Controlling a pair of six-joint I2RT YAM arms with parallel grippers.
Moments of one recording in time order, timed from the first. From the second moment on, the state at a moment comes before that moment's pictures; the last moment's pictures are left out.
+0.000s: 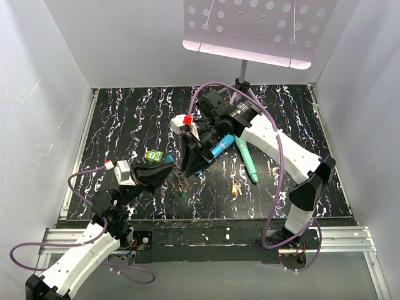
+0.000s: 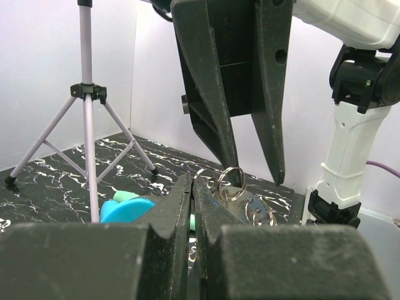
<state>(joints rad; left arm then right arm) -0.56 0.35 0.21 0.68 0.41 -0.38 0.89 1.76 1.94 -1.20 -1.19 -0.70</state>
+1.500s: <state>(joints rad) -0.55 0.37 0.15 0.86 0.40 -0.47 0.81 1.79 1.88 -0.94 -1.07 -0.49</state>
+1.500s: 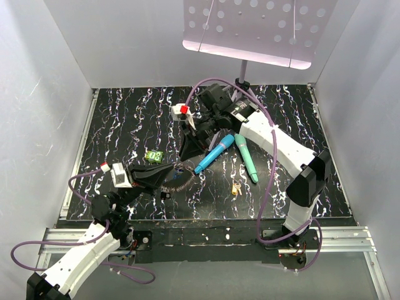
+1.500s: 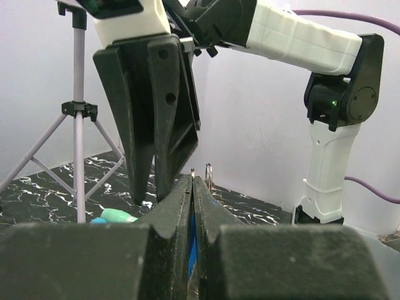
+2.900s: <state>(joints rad) -0.55 0.31 0.15 0.68 0.33 -0.42 0.86 1.76 1.86 -0.93 -1.12 -0.50</state>
